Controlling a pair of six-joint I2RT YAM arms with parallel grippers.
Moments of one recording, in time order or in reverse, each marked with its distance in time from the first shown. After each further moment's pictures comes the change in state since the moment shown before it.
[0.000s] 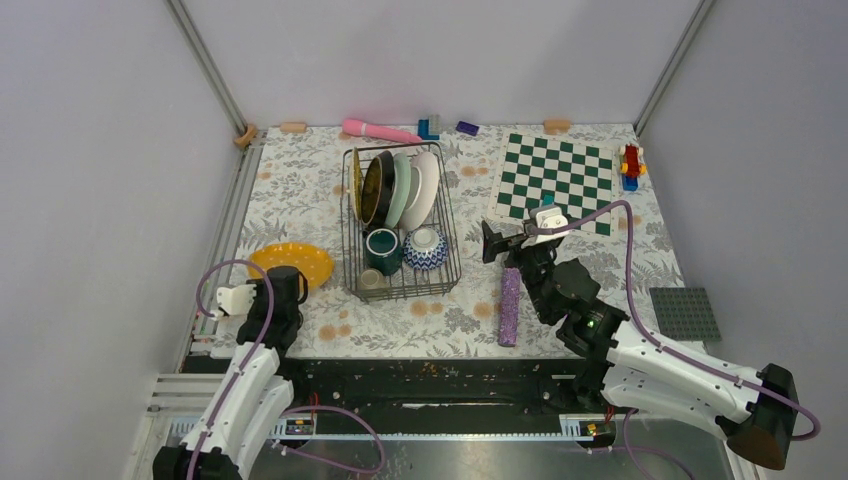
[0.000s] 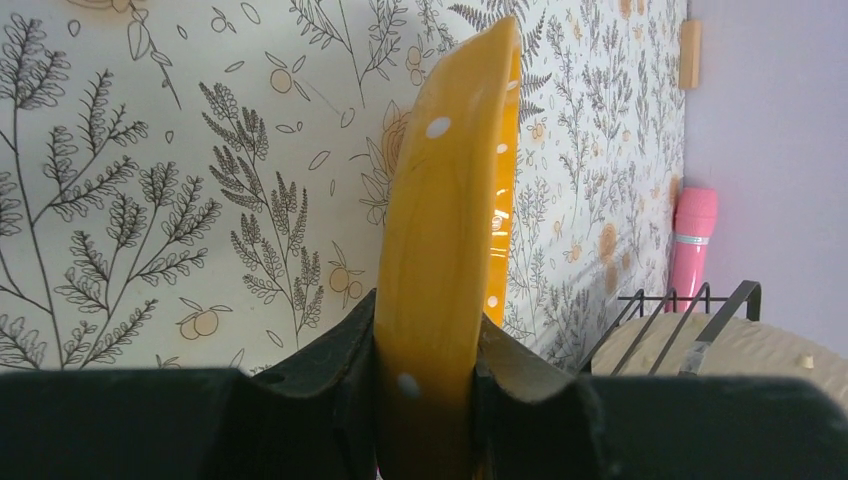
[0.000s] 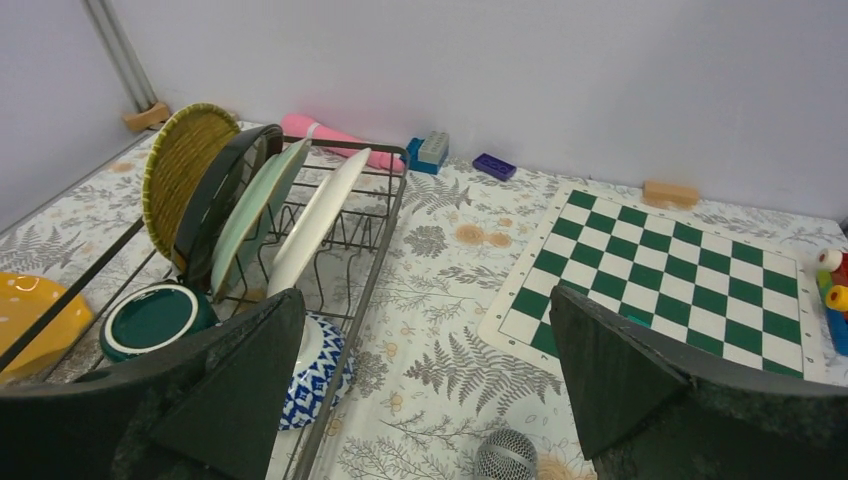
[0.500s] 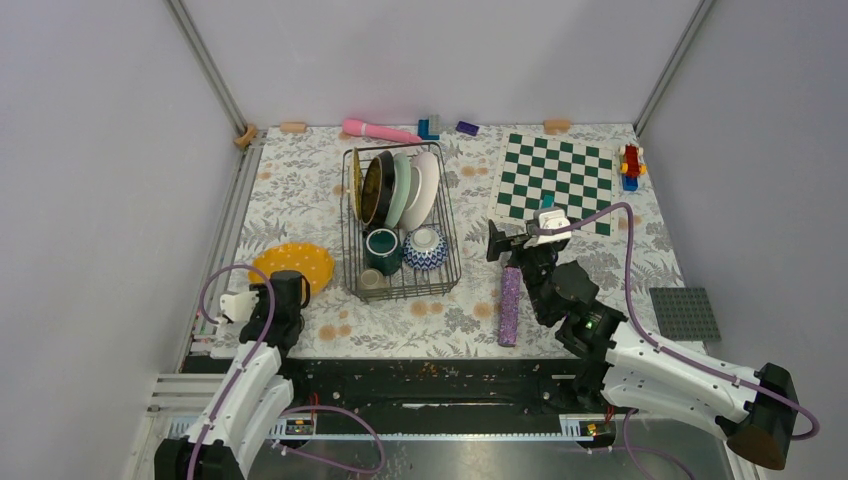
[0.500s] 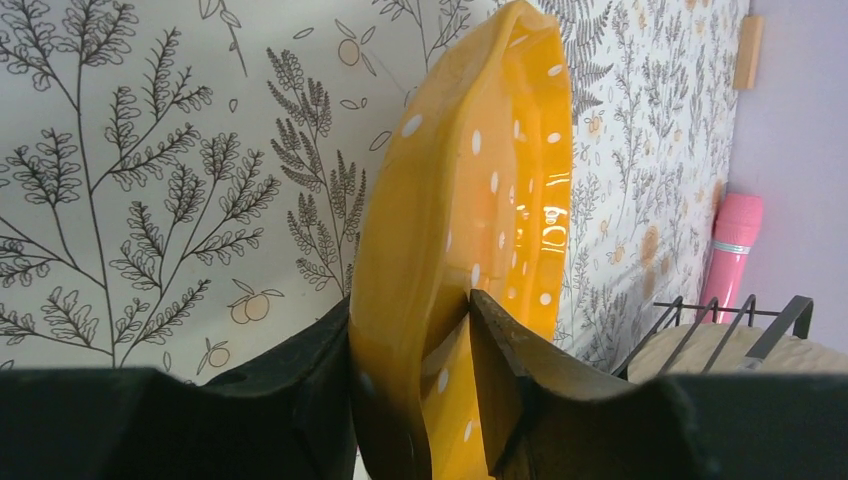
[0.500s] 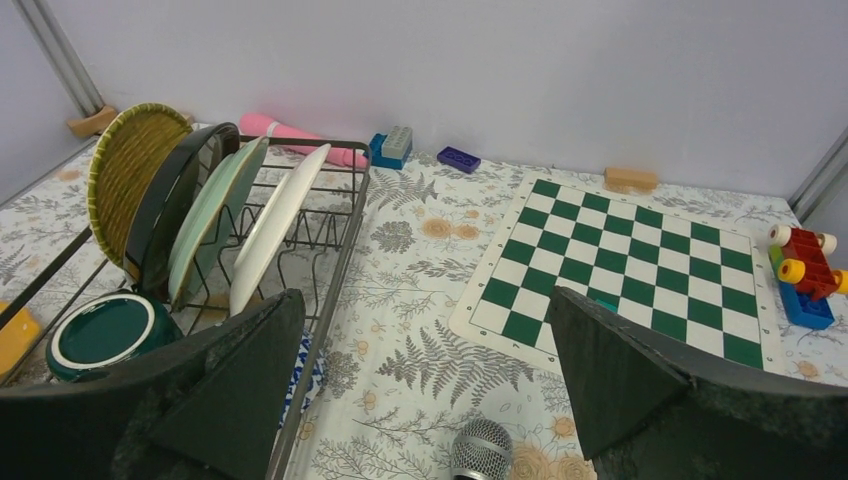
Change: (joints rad) left arm 0.006 0.047 -0.031 -0.010 0.026 -0.087; right arm 0.000 0.000 -0.024 0.026 0.087 -0.016
